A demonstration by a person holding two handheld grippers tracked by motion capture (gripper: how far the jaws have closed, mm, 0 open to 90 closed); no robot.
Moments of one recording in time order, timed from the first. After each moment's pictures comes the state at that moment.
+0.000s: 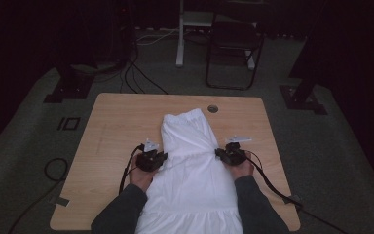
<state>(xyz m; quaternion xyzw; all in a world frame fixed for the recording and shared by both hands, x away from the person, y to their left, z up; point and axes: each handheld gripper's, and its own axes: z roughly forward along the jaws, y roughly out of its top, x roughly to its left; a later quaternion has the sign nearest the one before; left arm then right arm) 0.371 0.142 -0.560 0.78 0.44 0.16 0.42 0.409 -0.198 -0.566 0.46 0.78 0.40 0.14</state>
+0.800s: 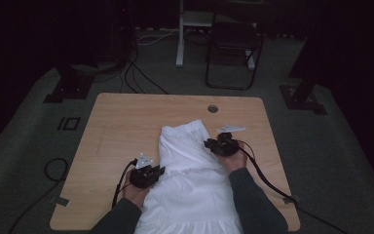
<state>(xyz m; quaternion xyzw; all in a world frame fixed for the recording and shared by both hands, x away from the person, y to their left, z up) 0.326 0.152 -0.566 0.78 0.43 0.14 0.43 0.421 -0.162 -0.516 0.42 0.79 0.44 0.12</state>
